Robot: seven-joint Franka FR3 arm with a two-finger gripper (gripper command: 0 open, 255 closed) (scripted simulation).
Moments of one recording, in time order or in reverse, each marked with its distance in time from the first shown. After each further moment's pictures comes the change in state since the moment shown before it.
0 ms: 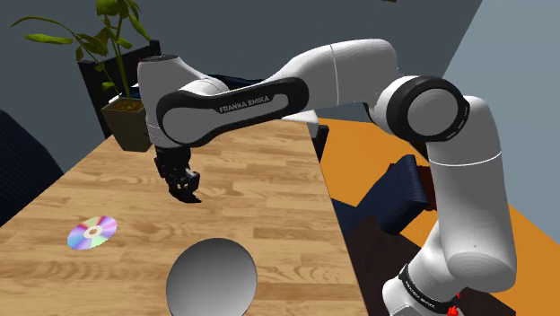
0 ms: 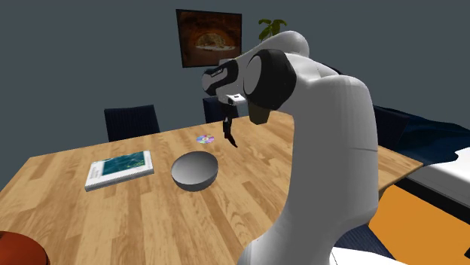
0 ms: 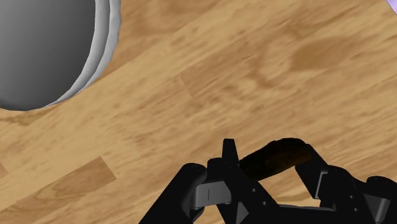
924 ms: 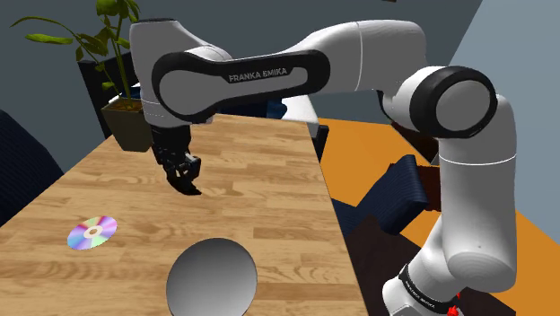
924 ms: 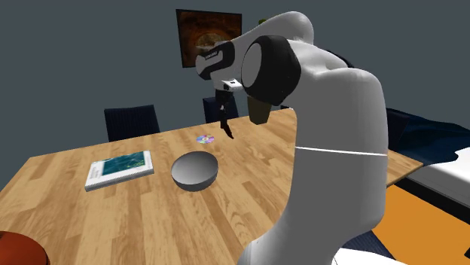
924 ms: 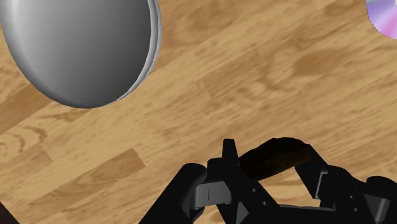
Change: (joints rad) arm 0.000 -0.098 0.029 0.012 0.039 -0.103 0.014
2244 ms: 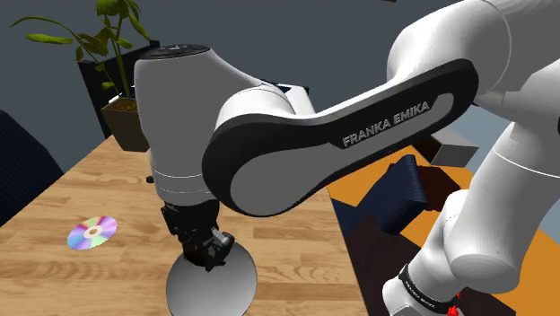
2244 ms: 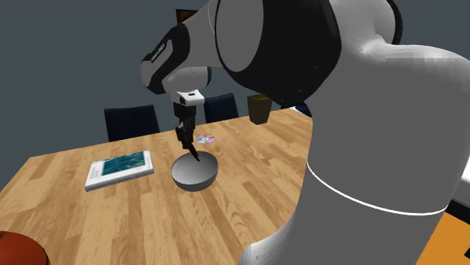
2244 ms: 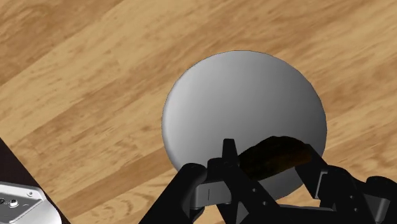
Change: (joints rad) arm 0.045 -0.404 0.142 -0.533 0.194 0.183 0.193
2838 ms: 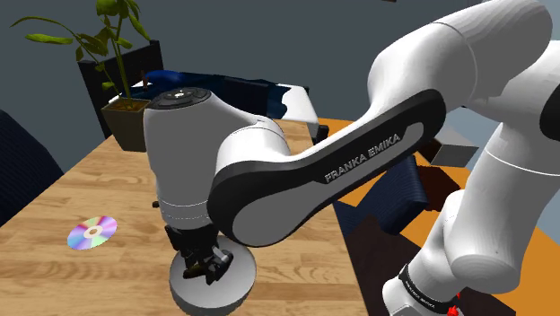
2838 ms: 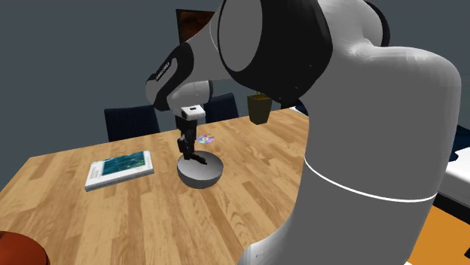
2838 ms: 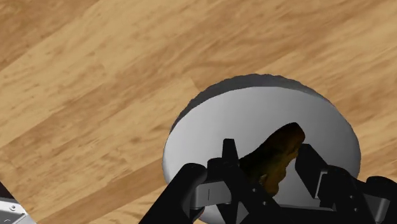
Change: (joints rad) arm 0.009 0.053 -0.003 -0.071 -0.039 0.112 0.025
